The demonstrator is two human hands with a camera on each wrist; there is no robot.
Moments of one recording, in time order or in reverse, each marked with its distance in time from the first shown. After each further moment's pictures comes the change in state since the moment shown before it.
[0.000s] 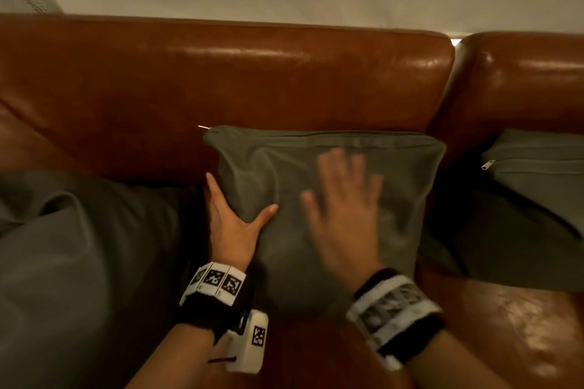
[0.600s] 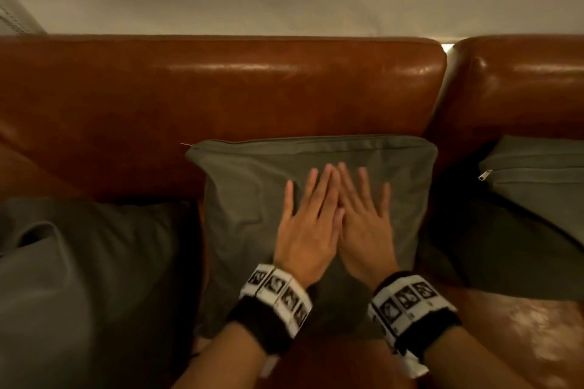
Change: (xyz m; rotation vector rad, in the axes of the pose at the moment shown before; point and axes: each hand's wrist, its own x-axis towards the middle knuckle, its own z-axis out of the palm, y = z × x) left_hand -0.021 0.062 0.081 0.706 -0.157 0.835; right_hand 0.013 0.061 0.013 -0.083 -0.234 -0.040
